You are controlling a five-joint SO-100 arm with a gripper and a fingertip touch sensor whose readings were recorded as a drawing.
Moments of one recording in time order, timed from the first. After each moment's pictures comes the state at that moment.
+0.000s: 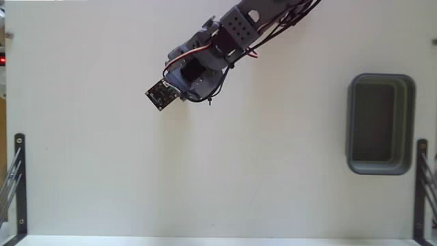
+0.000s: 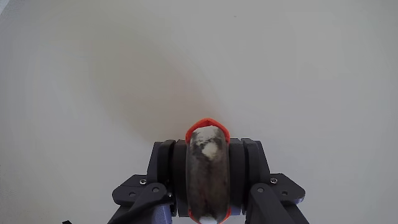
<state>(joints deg) 47.5 113.3 133.2 35.2 -0.3</state>
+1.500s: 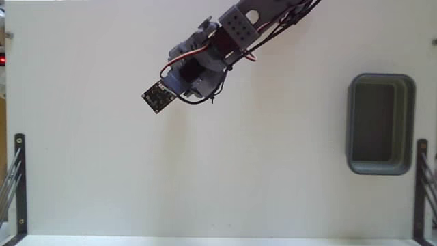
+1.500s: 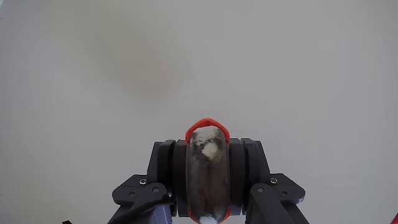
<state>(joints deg) 47.5 113.3 122.3 52.2 -0.3</state>
